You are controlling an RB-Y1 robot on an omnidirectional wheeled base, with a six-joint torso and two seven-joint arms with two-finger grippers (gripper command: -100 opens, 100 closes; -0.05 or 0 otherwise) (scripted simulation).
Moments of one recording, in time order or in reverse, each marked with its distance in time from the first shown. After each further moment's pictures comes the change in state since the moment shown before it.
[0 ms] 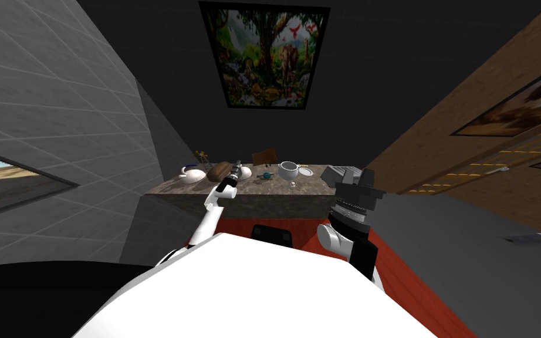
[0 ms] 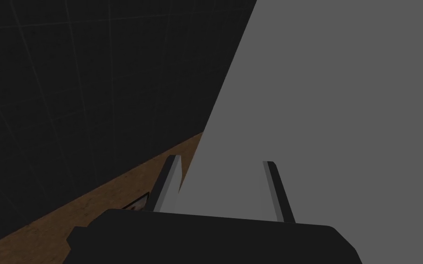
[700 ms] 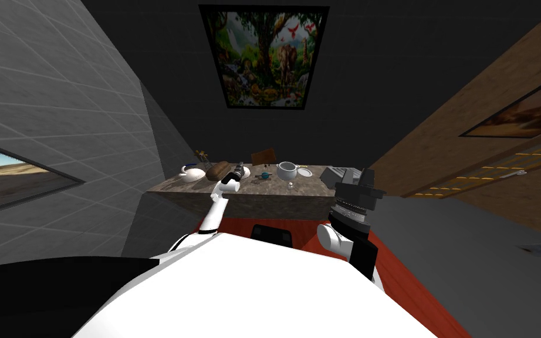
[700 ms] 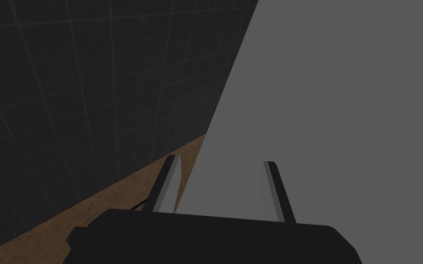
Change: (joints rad) left arm -0.148 -0.006 0.023 0.126 0.018 0.202 0.023; right arm 0.000 0.000 0.000 0.000 0.000 0.000 0.000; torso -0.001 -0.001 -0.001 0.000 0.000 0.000
